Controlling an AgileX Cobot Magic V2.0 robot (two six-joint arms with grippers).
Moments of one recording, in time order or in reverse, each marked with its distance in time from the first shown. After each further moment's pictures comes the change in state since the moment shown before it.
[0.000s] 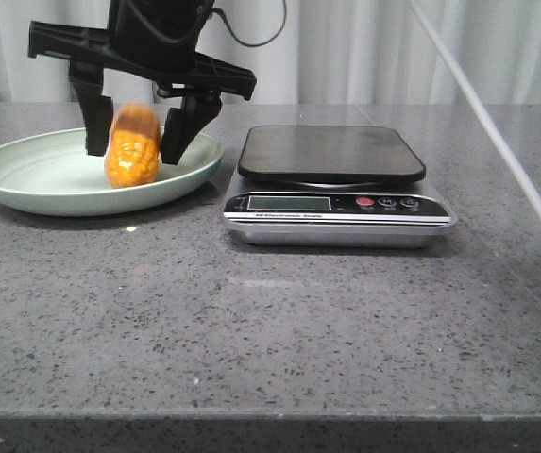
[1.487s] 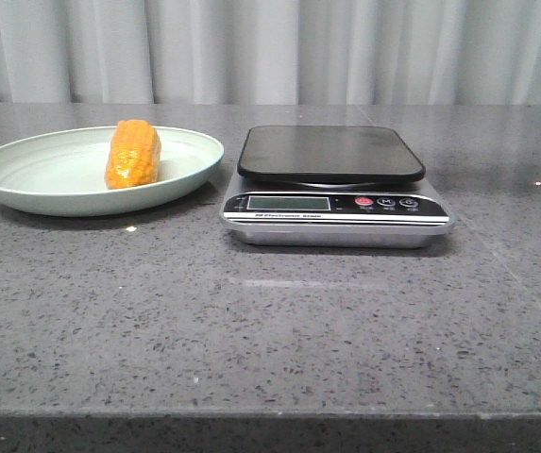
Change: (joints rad) left arm 0.000 -0.004 0.001 0.000 0.038 0.000; right arm -0.392 -0.847 0.819 -0.041 -0.258 -0.345
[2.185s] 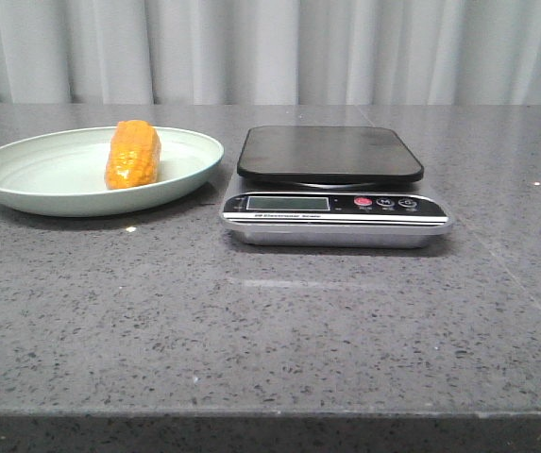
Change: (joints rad) left arm 0.000 0.000 0.000 0.000 0.002 0.000; right arm -0.036 -1.078 0.954 -0.004 -0.538 -0.006
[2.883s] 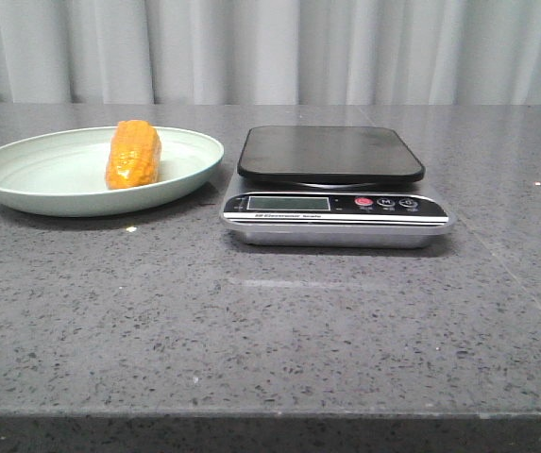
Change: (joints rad) left arm 0.000 0.000 0.000 0.000 0.002 0.000; right arm 0.000 -0.180 0.089 0.000 0.008 -0.002
